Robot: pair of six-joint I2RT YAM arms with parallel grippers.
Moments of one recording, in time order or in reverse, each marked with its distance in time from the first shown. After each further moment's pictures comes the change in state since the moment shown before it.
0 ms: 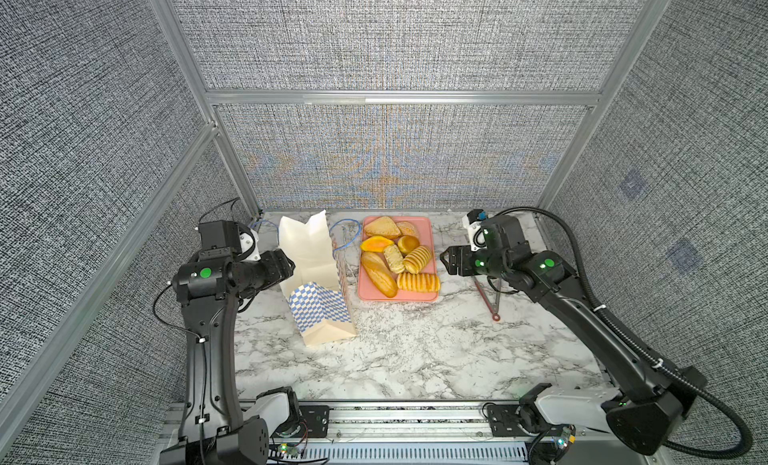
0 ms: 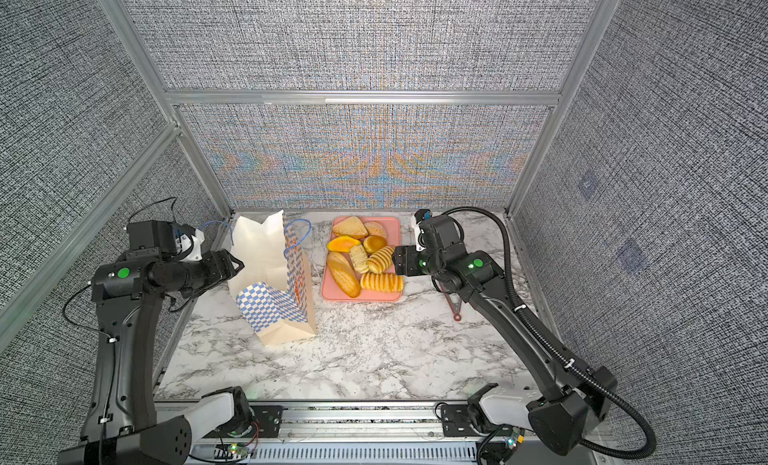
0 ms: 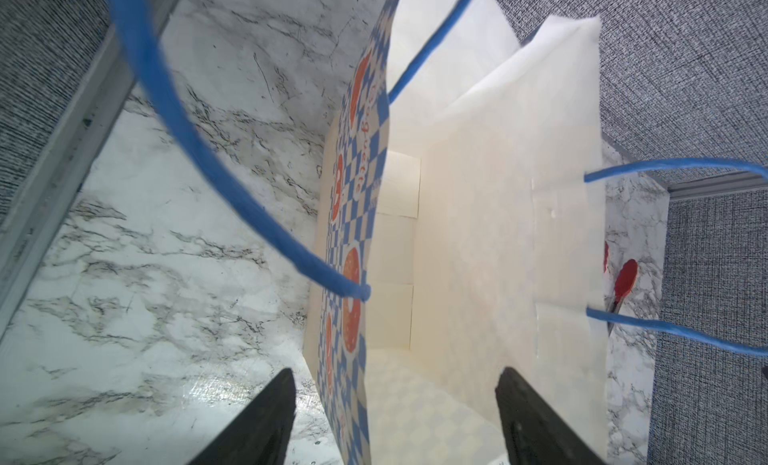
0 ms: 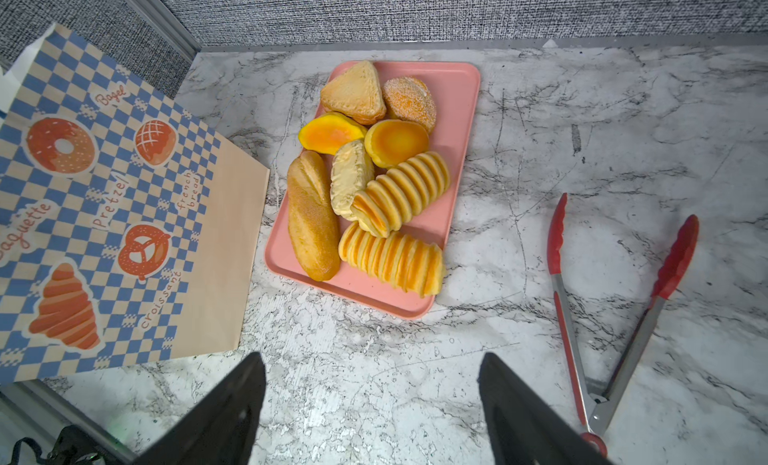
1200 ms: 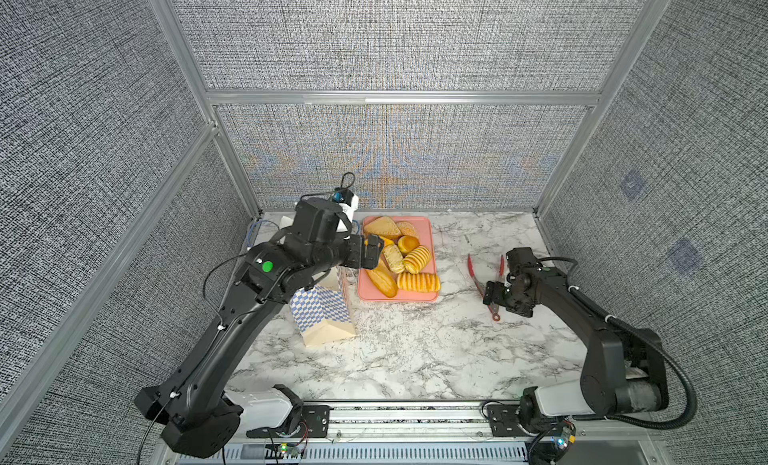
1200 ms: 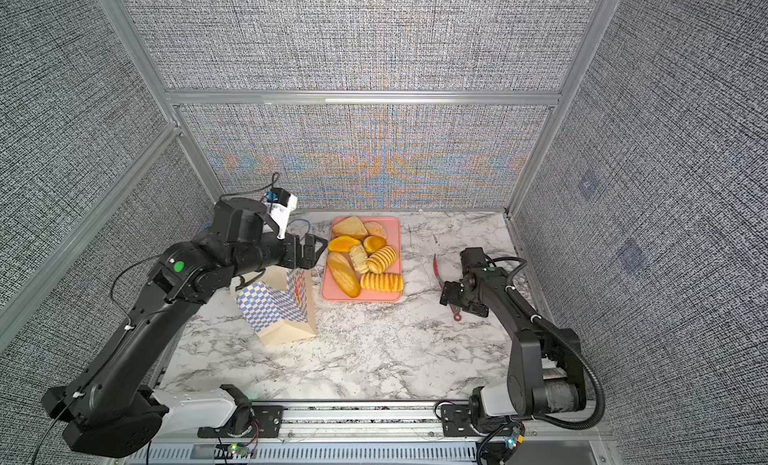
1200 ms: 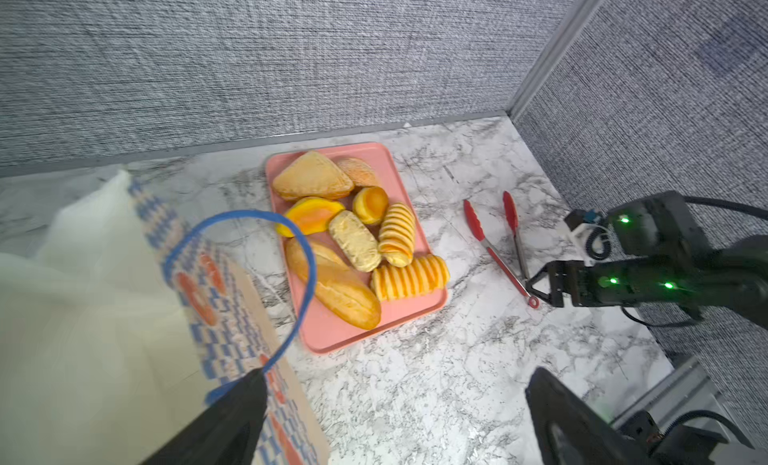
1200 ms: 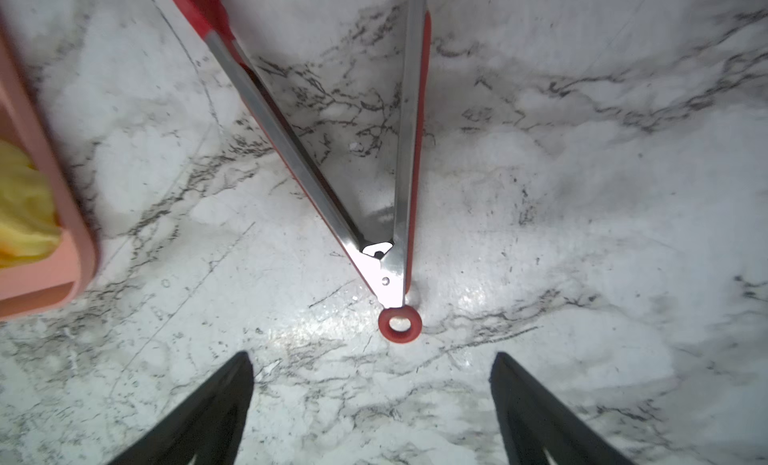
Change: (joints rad) left arm -0.860 0.143 0.189 0.307 -0.342 -0.048; right arm -0.440 0.184 -0.416 0.001 -0.026 0.002
